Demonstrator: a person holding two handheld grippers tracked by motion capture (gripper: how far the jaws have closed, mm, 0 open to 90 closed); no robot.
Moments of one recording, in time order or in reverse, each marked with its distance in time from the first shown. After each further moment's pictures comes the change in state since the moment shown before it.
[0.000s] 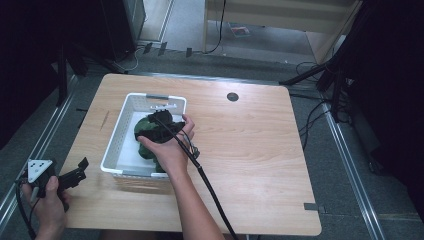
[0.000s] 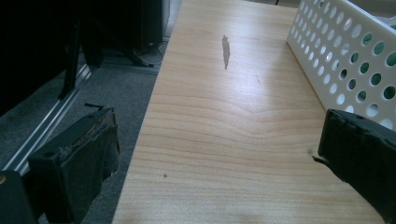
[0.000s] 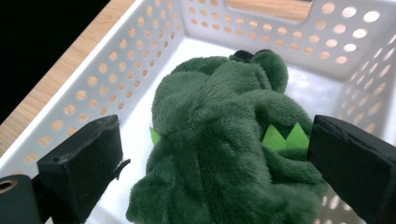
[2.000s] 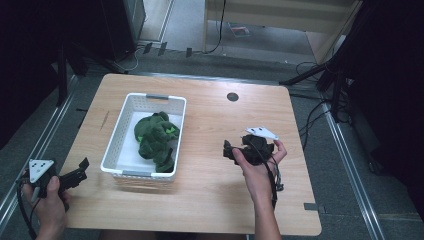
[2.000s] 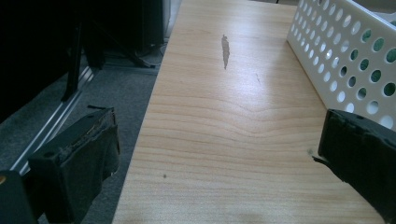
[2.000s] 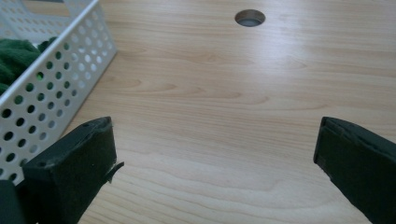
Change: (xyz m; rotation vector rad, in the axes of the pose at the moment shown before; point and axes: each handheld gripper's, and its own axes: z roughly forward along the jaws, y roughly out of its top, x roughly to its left) left arm -0.002 0.000 0.000 -0.001 0.009 0.018; right arm -0.180 -0.088 -0.132 -0.171 -0.247 0.093
